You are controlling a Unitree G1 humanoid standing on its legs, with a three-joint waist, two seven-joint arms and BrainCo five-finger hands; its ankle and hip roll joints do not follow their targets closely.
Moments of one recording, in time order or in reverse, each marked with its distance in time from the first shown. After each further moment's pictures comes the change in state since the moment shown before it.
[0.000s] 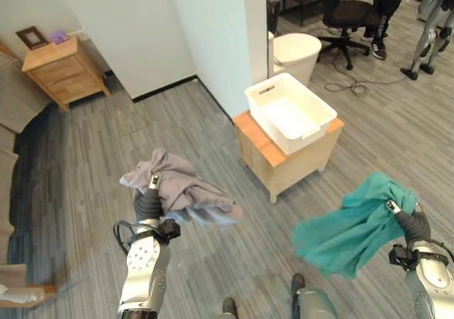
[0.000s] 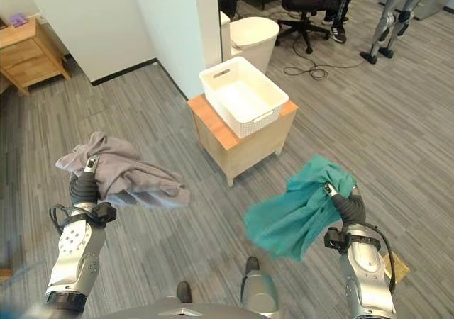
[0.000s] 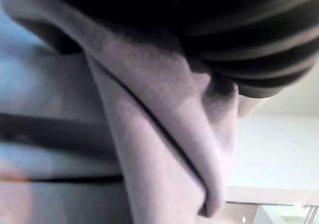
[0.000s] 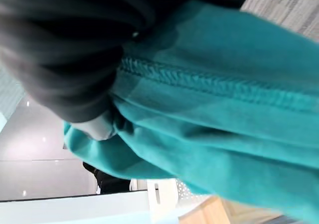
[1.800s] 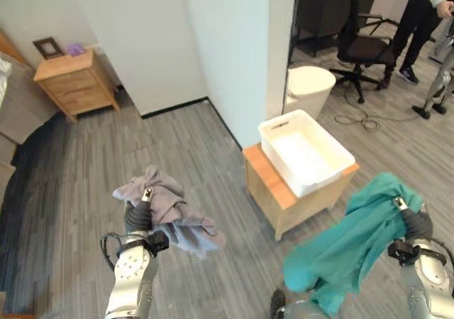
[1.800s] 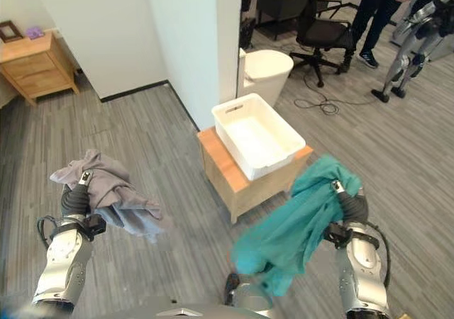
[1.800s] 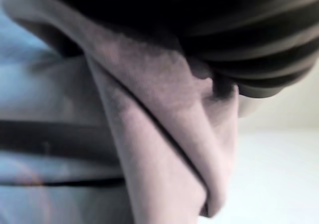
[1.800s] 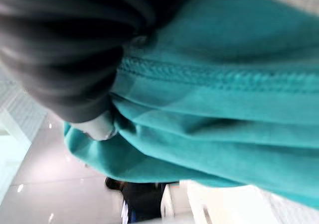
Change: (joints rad) left arm 0.018 0.060 0.042 0.060 0.007 0.070 0.025; right arm -0.082 0.039 -0.042 0.071 0.116 -0.004 -0.117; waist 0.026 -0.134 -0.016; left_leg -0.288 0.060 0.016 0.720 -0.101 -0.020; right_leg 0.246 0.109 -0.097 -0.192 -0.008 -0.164
